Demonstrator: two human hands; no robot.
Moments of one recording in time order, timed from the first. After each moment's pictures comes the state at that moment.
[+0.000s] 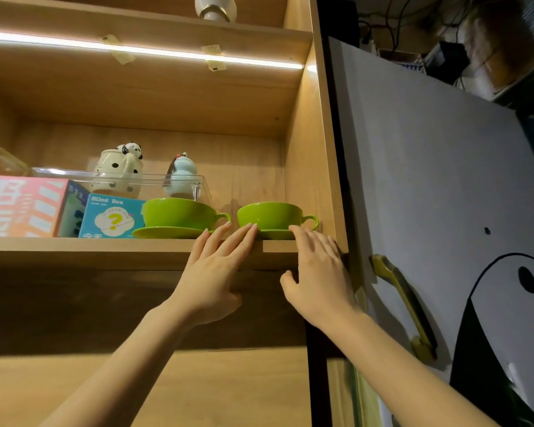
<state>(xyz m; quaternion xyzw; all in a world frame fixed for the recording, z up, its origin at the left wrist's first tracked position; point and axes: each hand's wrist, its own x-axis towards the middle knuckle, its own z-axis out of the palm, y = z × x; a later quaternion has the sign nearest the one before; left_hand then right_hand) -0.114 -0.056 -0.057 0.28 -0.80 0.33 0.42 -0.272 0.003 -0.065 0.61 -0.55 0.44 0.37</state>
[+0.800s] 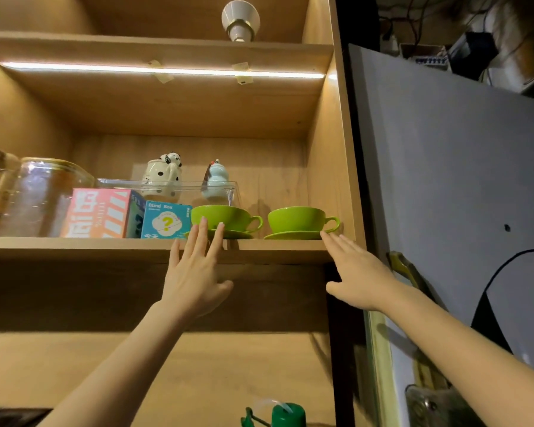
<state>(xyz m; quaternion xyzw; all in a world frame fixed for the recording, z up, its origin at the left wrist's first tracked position) -0.049 -0.034 -0.071 0.46 -0.71 0.29 0.44 -0.279 0.055 -0.054 0.66 -0.65 0.24 0.28</state>
